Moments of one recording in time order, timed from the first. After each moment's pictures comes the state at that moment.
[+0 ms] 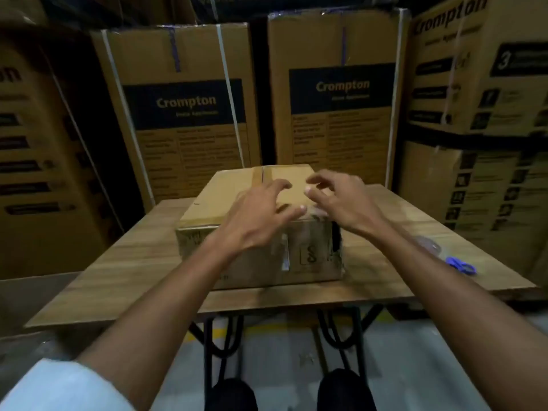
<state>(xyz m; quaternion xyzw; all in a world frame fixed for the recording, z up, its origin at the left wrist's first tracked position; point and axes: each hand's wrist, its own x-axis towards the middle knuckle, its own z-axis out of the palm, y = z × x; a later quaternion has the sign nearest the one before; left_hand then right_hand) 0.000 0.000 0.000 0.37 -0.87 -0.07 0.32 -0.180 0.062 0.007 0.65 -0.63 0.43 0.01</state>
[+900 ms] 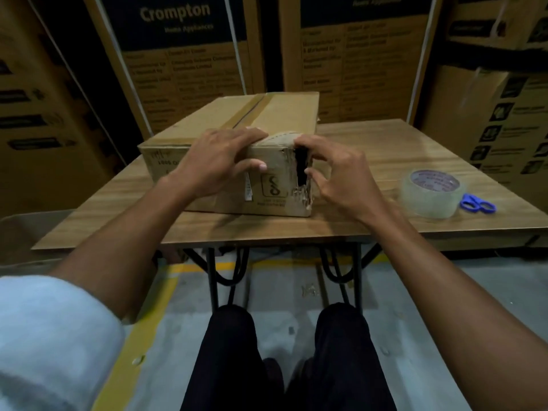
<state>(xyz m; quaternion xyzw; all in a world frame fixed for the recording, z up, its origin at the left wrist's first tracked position) 0.046 -0.031 -0.029 0.36 -0.91 0.11 0.17 -0.179 0.069 -0.071 0.72 -0.54 0.42 0.11</state>
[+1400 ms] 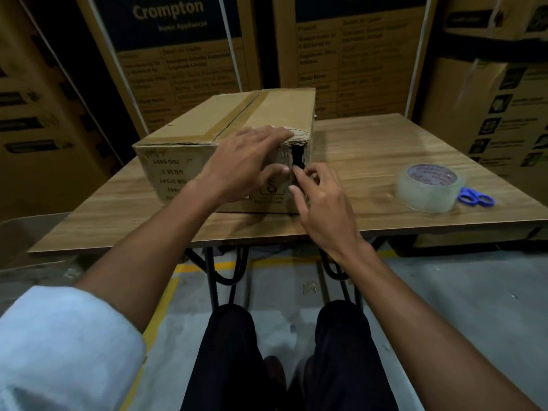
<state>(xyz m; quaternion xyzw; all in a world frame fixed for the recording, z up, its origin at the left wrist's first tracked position) 0.008 -0.020 -0.045 0.27 -0.93 0.15 0.21 -0.147 0.073 -0.132 0.65 -0.60 0.44 0.18</state>
